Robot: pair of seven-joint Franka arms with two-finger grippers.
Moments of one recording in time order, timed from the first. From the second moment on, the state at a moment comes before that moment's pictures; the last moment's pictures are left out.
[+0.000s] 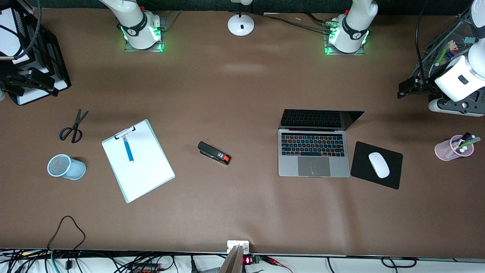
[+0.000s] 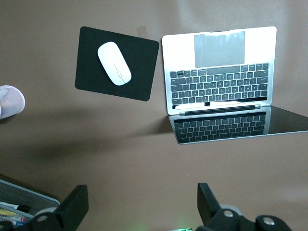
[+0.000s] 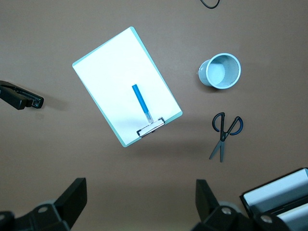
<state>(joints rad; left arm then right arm) 0.10 0.01 -0.10 -1.70 -0.02 1.58 0.09 0.09 0.03 -0.12 -1.54 0.00 1.56 -0.02</state>
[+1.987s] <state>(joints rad) 0.08 0.04 -0.27 -1.75 -0.14 1.51 -0.06 0.17 0.55 -0.11 -1.54 0.01 1.96 -0.05</state>
